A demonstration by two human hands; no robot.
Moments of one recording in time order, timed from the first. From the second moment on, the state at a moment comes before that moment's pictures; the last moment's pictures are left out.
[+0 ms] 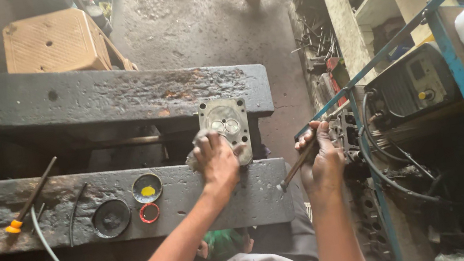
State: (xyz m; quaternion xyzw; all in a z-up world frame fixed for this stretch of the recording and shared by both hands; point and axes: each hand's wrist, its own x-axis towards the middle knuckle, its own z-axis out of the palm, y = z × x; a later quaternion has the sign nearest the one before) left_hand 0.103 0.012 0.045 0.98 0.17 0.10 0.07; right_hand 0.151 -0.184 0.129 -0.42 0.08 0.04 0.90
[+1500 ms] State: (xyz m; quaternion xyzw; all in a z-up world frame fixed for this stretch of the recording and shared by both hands) left_hand -0.008 0.004 -0.029 0.90 0.18 -0.11 0.38; right_hand 0.240 -0.030 0.111 -0.44 -0.34 0.38 0.74
